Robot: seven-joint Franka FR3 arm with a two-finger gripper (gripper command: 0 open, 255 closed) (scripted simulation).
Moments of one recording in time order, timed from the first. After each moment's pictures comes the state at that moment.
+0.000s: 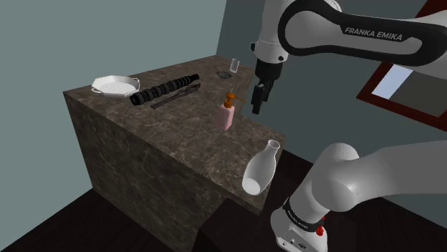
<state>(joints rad) 0.01 -0.75 0.05 -2.42 -0.12 1.57 -0.13</state>
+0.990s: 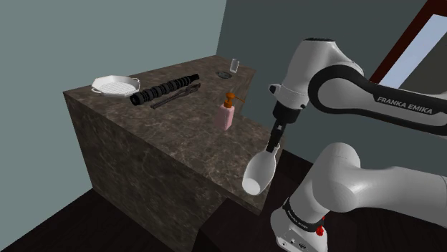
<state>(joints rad) 0.04 -1.20 -0.04 -2.88 -0.05 1.65 -0.20</state>
